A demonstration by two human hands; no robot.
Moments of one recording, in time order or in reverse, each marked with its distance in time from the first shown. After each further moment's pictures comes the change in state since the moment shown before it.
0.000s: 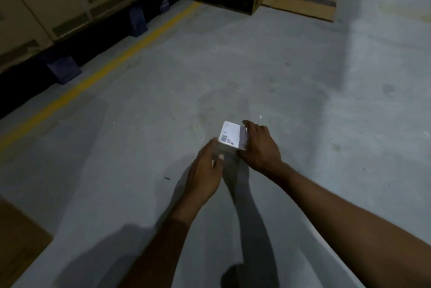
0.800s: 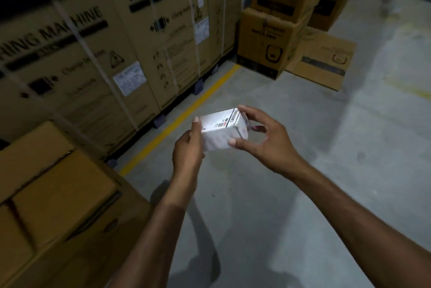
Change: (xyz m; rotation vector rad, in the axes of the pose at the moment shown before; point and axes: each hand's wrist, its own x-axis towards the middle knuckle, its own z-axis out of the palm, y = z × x) left_hand -0.187 0.427 -0.412 -0.539 0.404 -0.362; right_hand -0.107 -0.389 -0.539 0.678 -0.062 -0.285
